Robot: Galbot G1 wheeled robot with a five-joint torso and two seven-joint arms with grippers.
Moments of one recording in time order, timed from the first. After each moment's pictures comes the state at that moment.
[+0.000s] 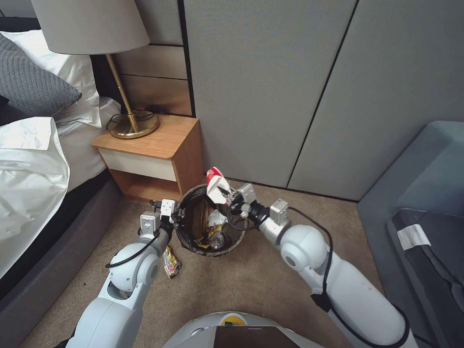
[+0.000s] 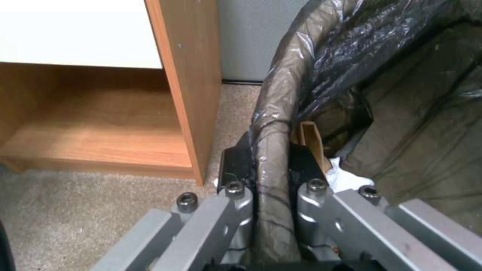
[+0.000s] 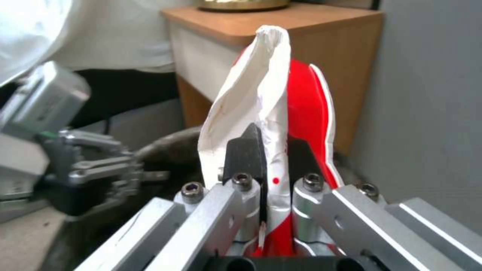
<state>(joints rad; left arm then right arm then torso) 1.37 -1.27 -0.44 -2.19 -0.35 0.69 -0.12 -1.04 1.08 -0.02 2.12 0.46 -0.41 -0.04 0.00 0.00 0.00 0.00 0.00</state>
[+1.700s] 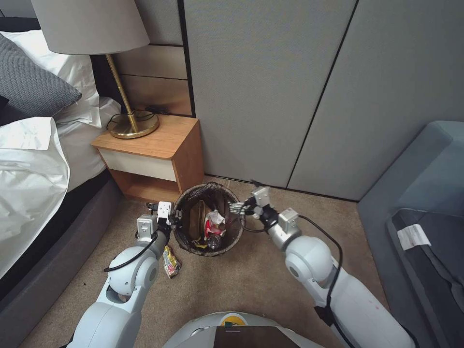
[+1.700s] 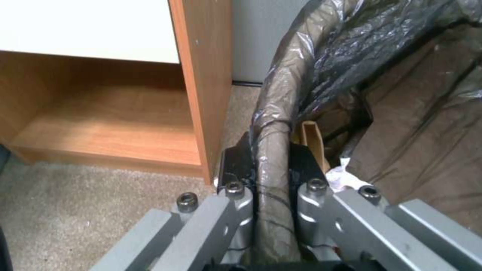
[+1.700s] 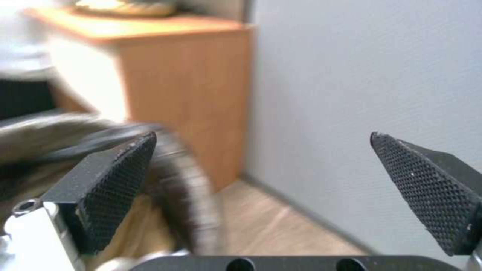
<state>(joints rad) 1.41 -1.28 -0.46 -2.18 -0.36 0.63 -0.14 -1.23 1.10 0.17 2.15 0.28 -0.27 0.11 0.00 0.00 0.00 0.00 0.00</state>
